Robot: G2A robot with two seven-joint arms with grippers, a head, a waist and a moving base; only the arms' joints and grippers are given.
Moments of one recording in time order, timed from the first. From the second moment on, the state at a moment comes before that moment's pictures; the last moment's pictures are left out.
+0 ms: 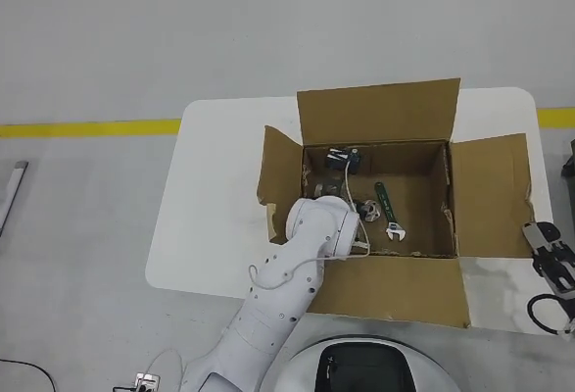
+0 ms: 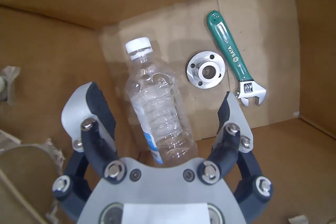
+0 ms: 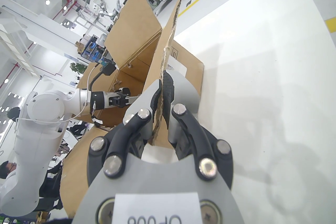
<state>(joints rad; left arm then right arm) 0.68 -1.68 -0.90 -1.35 1.42 0.25 -1.23 -1.96 -1.20 1.93 -2.07 -0.28 -0.41 0.12</state>
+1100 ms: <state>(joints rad) 0.66 -1.72 -0.90 -1.19 1.52 0.27 -1.24 -1.96 -1.21 1.95 -2.07 -0.28 -0.42 0.13</state>
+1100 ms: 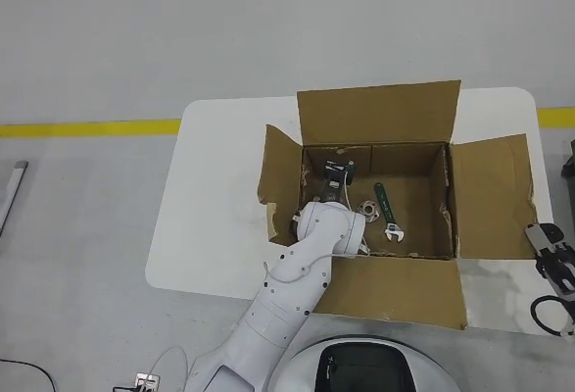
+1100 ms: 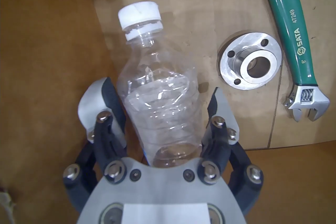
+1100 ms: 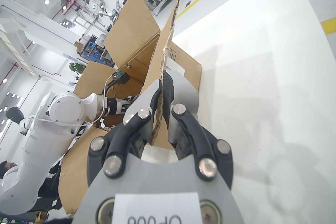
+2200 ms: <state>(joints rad) 0.71 -1.73 -0.99 -1.60 1.51 0.14 -1.33 -1.95 -1.22 2.07 -2.09 -0.24 -0.43 0.14</state>
